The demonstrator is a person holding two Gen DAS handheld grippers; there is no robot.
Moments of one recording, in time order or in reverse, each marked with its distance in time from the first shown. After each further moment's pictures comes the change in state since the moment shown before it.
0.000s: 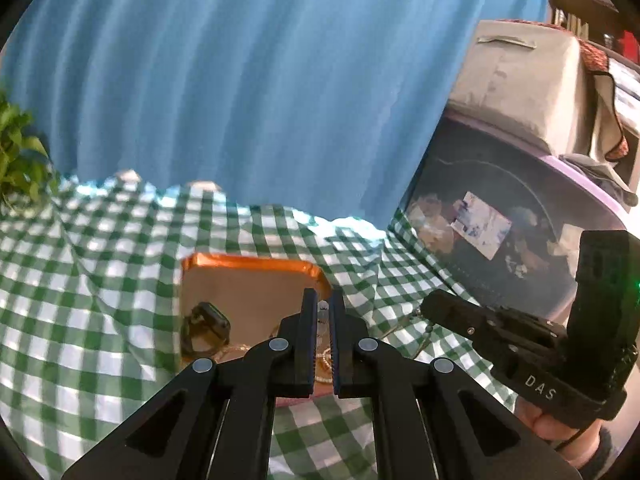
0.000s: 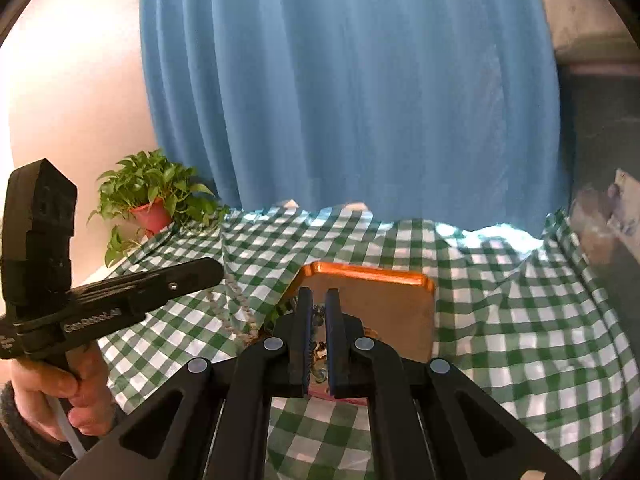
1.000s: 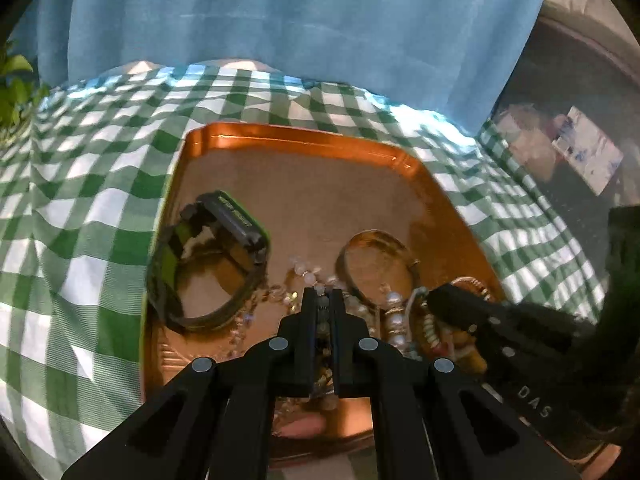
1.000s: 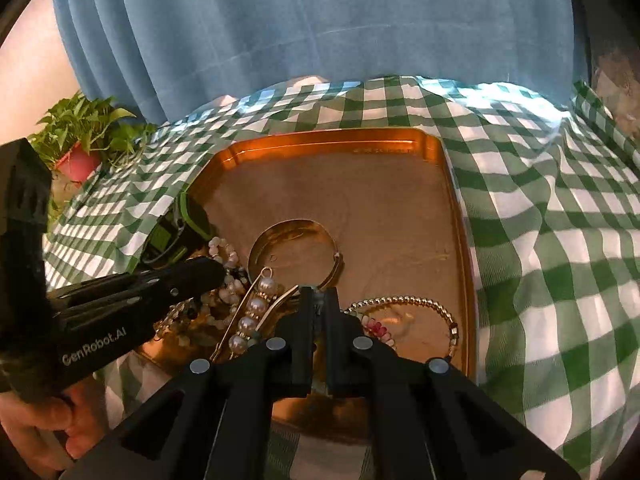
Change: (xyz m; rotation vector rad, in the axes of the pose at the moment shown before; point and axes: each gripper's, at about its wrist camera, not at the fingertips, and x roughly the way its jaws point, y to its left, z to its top) left arm 0.158 0.065 -0.067 -0.018 0.295 0.205; right arm 0.156 -0.059 -0.080 0.126 0.304 -0.088
